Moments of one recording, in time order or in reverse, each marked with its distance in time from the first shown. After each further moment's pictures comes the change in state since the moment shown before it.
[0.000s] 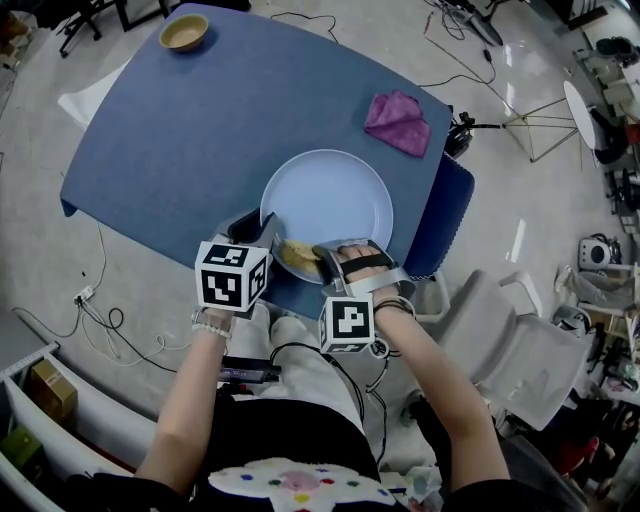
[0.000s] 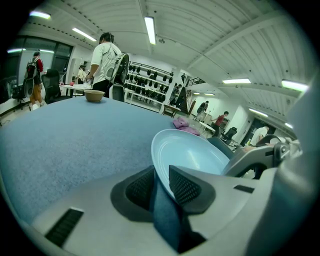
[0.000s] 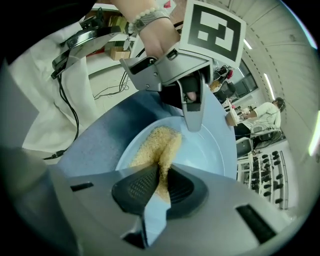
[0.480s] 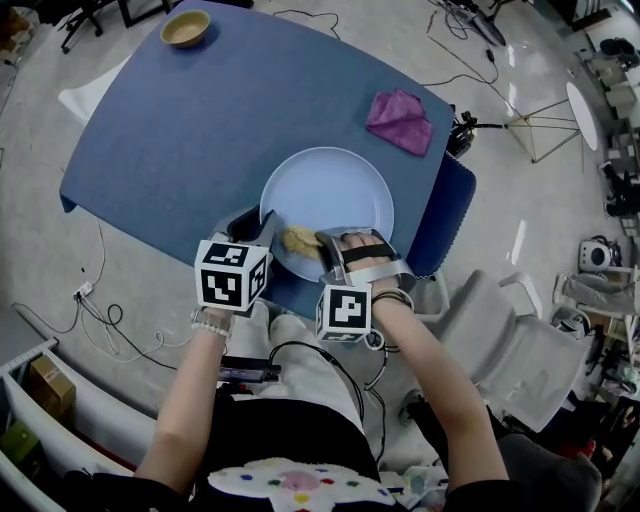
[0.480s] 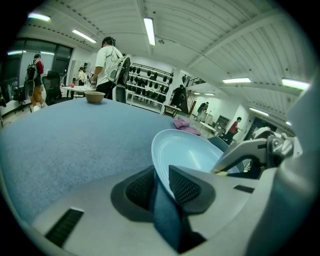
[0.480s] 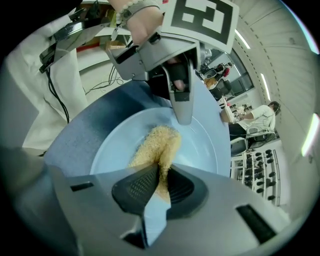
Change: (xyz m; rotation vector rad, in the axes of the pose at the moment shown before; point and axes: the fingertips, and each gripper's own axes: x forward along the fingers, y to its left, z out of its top) left arm 0.001 0.001 0.001 0.009 -0.007 0.012; right arm 0.011 -0.022 -0.012 0.002 0.051 -0.062
